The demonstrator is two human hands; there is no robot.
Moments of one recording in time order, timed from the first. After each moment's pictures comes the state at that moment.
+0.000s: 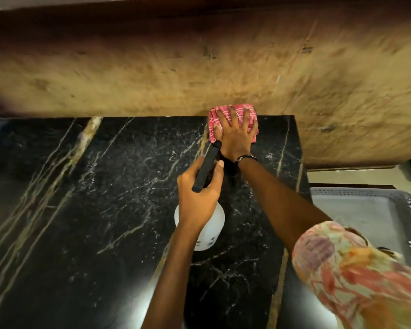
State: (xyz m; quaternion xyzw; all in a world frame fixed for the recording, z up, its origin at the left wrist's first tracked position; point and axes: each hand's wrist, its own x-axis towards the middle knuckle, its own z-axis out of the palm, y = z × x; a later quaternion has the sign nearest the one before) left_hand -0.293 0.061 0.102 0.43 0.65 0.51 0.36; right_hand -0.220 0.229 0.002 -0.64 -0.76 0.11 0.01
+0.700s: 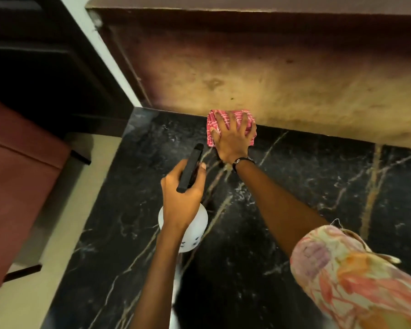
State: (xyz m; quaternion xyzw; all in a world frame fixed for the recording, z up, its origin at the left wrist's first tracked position) left_hand -0.678 0.002 0.106 0.36 0.73 0.51 0.28; right_hand -0.628 0.181 0.006 -0.56 -0.82 0.15 0.04
